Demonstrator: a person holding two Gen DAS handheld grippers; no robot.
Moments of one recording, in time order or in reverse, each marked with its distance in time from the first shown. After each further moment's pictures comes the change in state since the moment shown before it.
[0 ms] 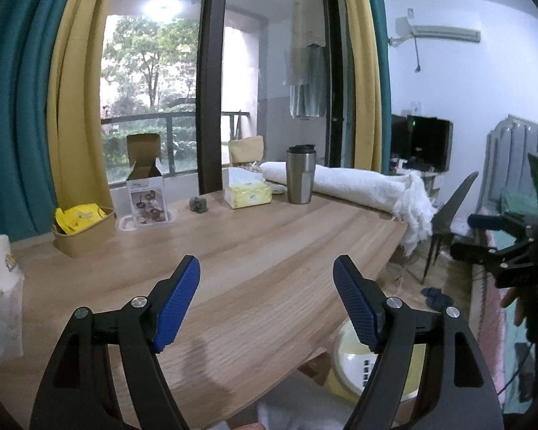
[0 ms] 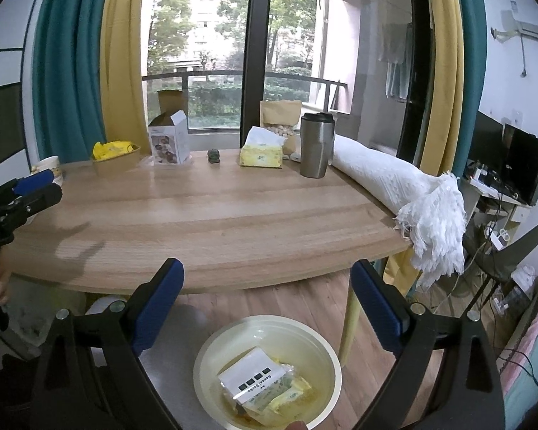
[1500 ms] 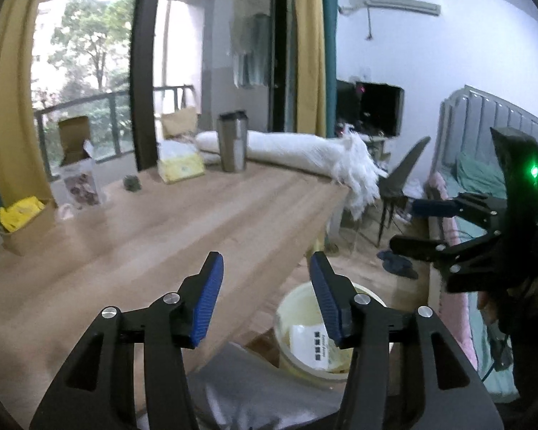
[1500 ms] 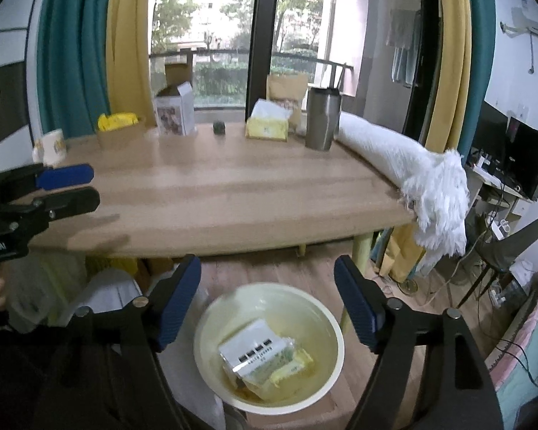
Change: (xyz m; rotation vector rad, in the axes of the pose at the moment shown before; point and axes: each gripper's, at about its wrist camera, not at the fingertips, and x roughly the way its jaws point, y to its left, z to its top) left arm 0.013 -0.046 -0.008 0.064 0.116 -0.204; right arm -0.003 0.005 -0.022 -0.021 0.074 0.006
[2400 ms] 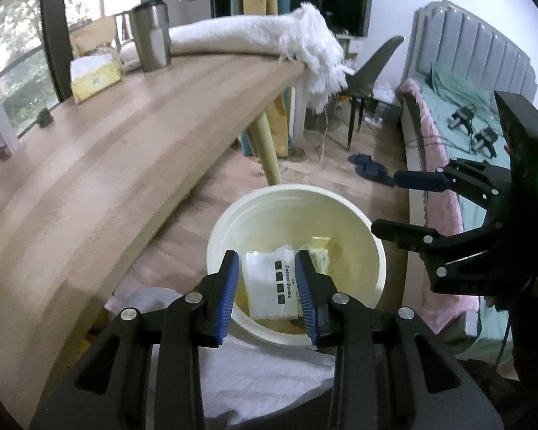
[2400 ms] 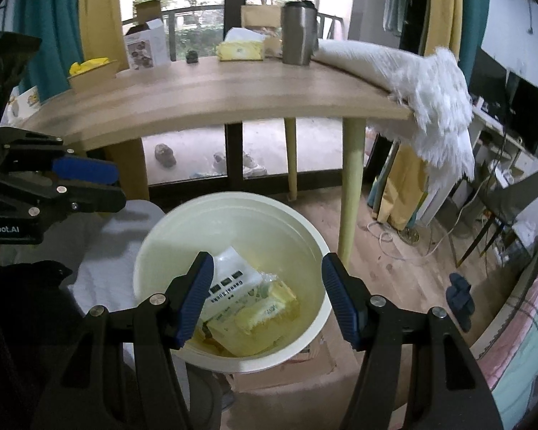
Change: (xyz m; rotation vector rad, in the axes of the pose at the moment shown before) left arm 0.123 -0.066 -0.056 0.120 0.390 -0.149; right arm 0.060 -0.039 -0.103 0.036 0.176 -0.015
